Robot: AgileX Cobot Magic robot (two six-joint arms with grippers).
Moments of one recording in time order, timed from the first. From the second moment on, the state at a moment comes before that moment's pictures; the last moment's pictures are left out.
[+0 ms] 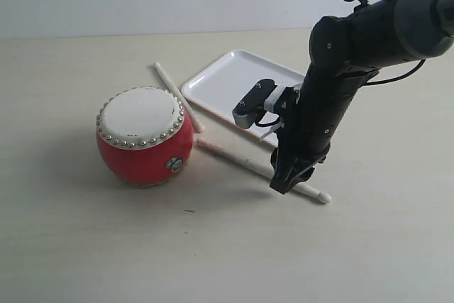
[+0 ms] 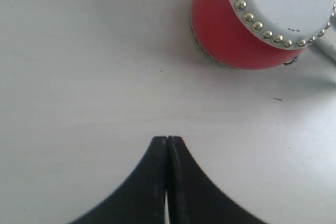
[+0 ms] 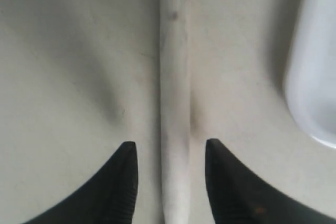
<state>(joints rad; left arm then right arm) 0.00 0.91 -0.60 -0.38 0.86 0.17 0.50 1.97 -1.14 0.22 0.77 -0.69</state>
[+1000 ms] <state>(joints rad) 0.00 0.91 -0.60 -0.49 0.86 0.36 0.51 1.89 -1.15 0.10 0.98 -0.60</state>
